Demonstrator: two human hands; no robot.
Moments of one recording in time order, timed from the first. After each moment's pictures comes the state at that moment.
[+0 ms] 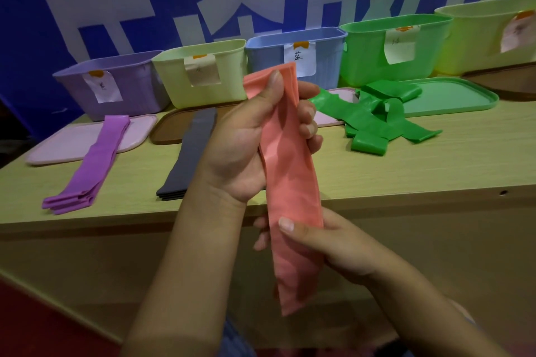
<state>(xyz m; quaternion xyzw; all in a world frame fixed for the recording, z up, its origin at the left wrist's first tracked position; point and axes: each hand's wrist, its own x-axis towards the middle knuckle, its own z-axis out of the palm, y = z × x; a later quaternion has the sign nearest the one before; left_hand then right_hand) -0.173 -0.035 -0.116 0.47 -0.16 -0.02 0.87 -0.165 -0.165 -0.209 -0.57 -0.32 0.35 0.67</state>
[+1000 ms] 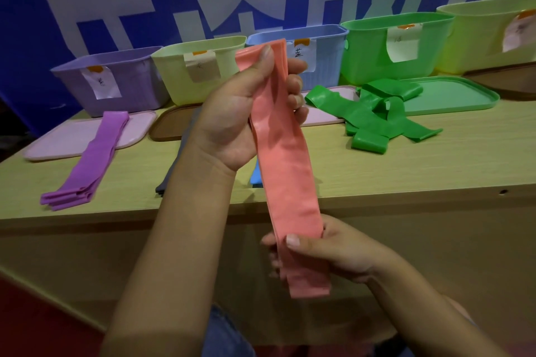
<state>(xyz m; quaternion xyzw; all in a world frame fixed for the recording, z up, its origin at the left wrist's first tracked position) -0.158 -0.021 -0.098 0.53 -0.11 0.03 0.84 -0.148 -0.168 -0.239 -0.50 -0.31 0.46 0.67</state>
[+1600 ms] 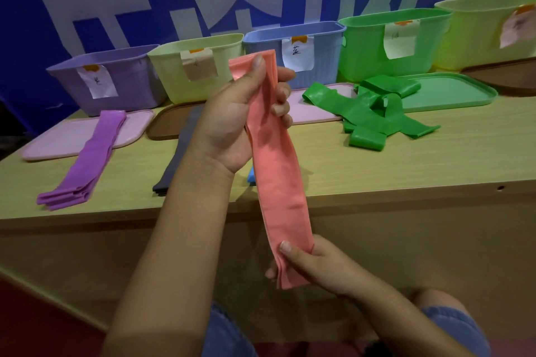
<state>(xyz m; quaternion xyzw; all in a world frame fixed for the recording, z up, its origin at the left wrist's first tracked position) -0.150 -0.018 -0.111 0.55 -0.08 0.07 0.83 -0.159 -0.158 -0.284 -0.62 -0.27 0.36 0.64</state>
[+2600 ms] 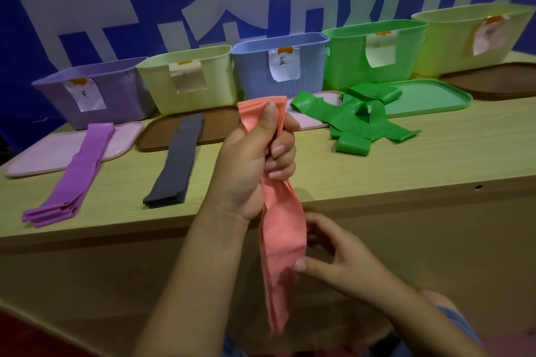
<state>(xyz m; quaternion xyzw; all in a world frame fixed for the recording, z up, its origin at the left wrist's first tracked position) -0.166 -0.047 -0.143 0.52 -0.11 0.08 0.84 -0.159 -0.193 -0.264 -0.68 -0.35 0.14 0.62</state>
